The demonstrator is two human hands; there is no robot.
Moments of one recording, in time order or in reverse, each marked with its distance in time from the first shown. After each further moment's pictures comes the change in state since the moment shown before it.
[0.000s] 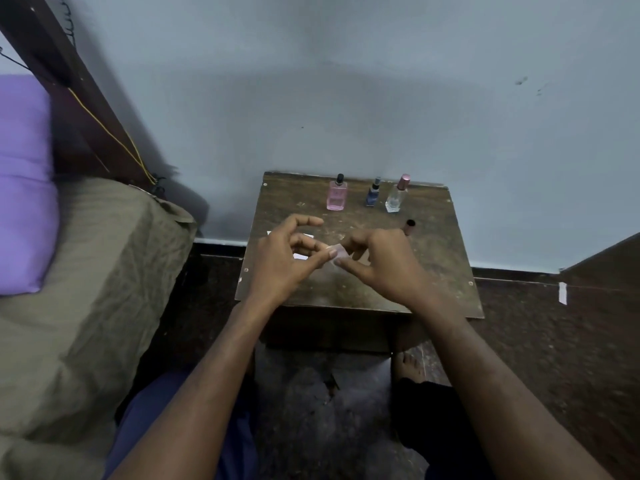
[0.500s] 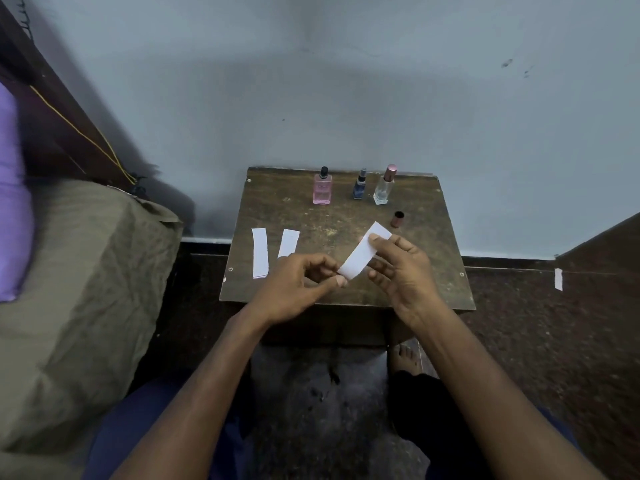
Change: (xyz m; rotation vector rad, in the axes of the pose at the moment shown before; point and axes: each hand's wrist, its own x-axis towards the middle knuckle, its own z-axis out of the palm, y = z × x) left_hand -0.011 -0.010 0.026 0.126 -0.408 -0.077; right_hand -0.034 0.017 0.007 1.364 0.346 0.807
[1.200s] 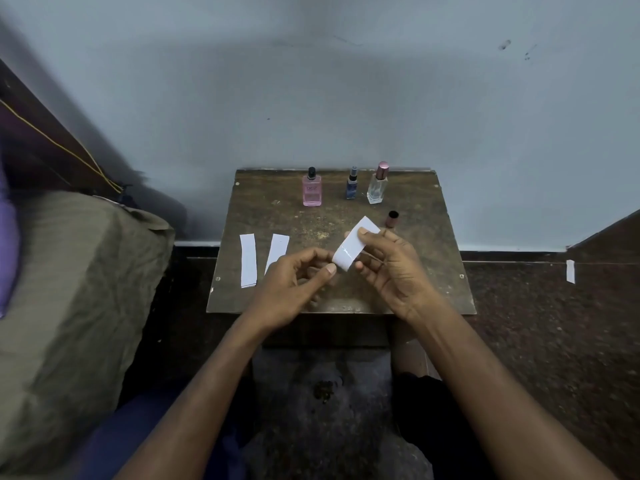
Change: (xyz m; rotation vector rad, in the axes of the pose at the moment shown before) left_hand 0.018 -0.004 0.015 -0.249 0.065 -0.072; right_hand 0.030 -0.008 -0.004 0.102 -0.143 0.088
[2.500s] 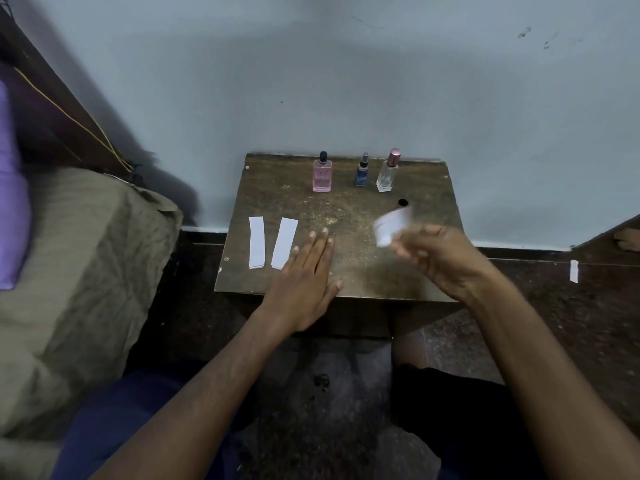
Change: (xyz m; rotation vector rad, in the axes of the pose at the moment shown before) left_hand 0.002 -0.057 0.018 1.160 -0.093 0.120; right_hand -0.018 -0.036 -0.059 -0.486 -0.077 -0.015
